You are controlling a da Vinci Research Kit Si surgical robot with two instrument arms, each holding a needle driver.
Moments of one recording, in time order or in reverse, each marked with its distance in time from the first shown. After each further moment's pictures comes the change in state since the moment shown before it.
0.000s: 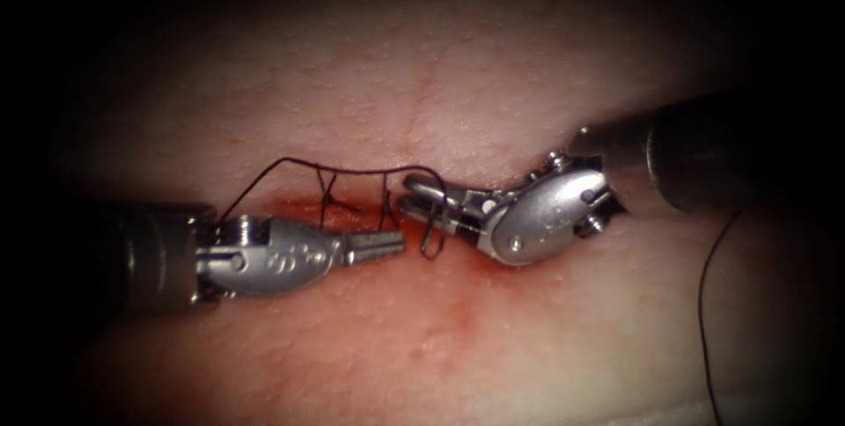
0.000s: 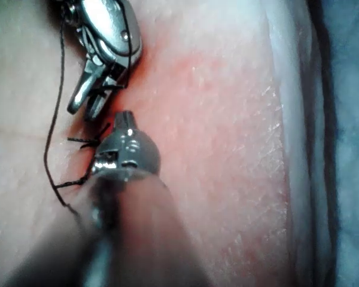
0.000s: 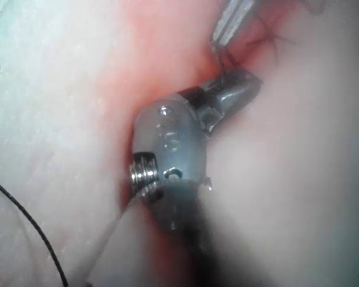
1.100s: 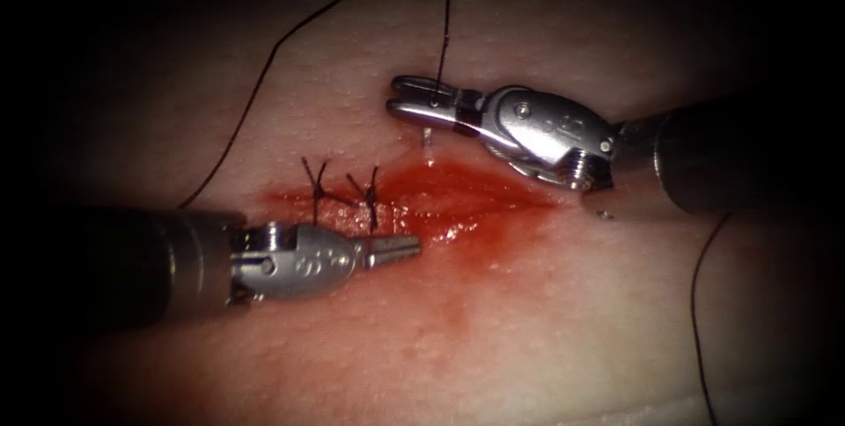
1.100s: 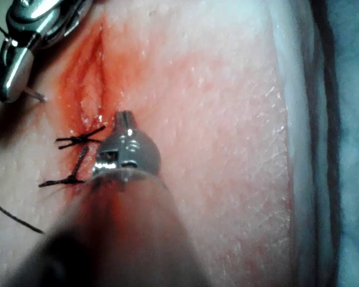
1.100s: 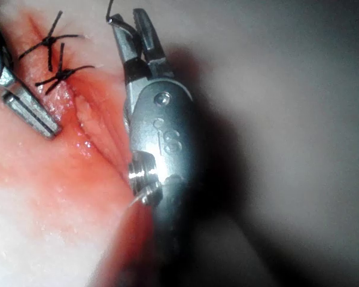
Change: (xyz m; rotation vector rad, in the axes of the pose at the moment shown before) right arm -0.003 0.010 0.004 -0.049 -0.040 0.793; left arm -0.002 0.001 0.002 -0.017 -0.011 -0.015
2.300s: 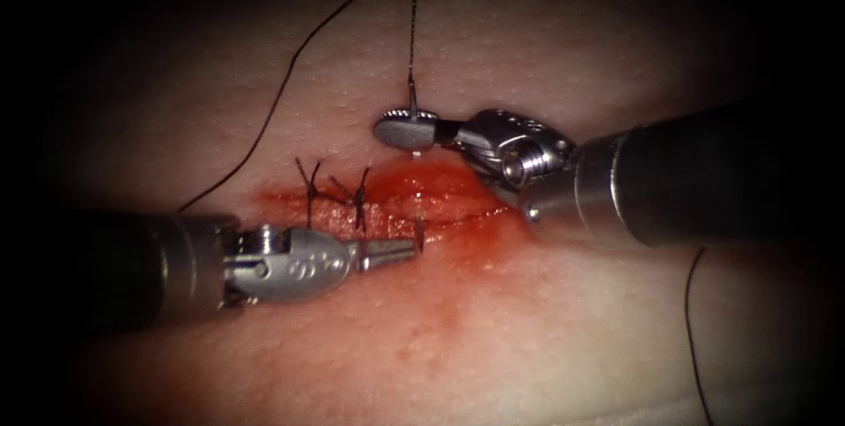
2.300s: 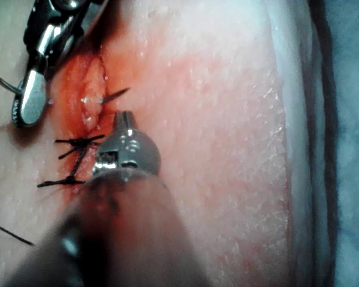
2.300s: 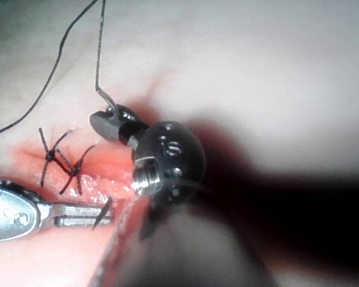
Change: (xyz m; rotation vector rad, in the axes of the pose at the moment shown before) right arm -0.004 -0.006 -0.001 -0.071 -0.244 0.842; left arm 0.000 0.000 0.000 -0.003 0.001 -0.002
